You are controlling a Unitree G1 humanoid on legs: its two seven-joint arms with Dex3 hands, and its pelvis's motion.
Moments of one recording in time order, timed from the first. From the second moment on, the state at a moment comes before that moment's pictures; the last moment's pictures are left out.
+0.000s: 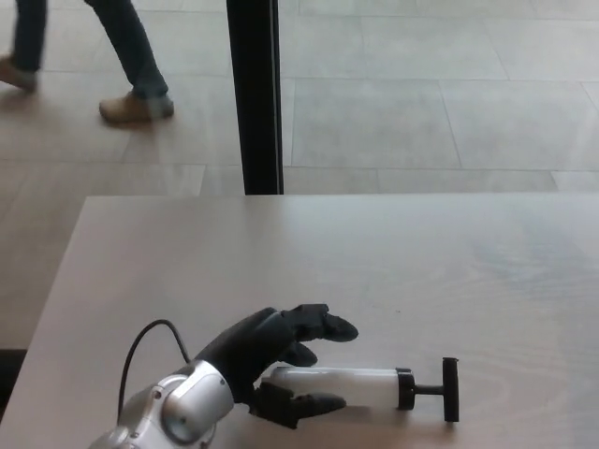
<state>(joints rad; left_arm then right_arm) -0.38 0.42 -0.60 0.08 0.21 0.24 -0.15 -0.34 -0.56 -0.28 0.26 0.16 -0.11 0.17</state>
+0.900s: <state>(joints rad) -0.51 0.46 -0.85 0.17 0.58 0.27 -0.07 -0.37 -0.56 -0.28 0.26 0.16 -0.11 0.16</state>
